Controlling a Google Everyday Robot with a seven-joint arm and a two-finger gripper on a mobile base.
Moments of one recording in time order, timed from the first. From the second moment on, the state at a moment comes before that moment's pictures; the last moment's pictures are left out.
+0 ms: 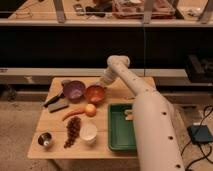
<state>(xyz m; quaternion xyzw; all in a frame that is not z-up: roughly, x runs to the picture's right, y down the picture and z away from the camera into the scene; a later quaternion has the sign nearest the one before) -0.010 -0.035 0.998 -0.18 -0.25 -0.23 0.93</state>
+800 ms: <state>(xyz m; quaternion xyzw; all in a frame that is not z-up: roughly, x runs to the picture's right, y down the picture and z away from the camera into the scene) 0.003 -0.047 0.989 -0.16 -0.24 -0.21 0.94</state>
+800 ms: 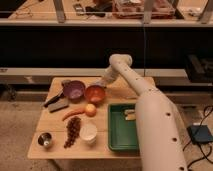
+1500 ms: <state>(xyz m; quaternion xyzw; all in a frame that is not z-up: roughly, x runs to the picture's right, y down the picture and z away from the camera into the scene) 0.009 -0.057 1.001 -0.15 -0.23 -0.19 0.94</state>
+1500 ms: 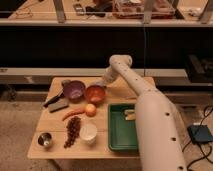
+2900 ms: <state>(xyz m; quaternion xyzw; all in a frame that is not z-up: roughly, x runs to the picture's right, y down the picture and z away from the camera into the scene) -0.010 -0.058 1.028 -0.18 -0.23 -0.21 0.93</state>
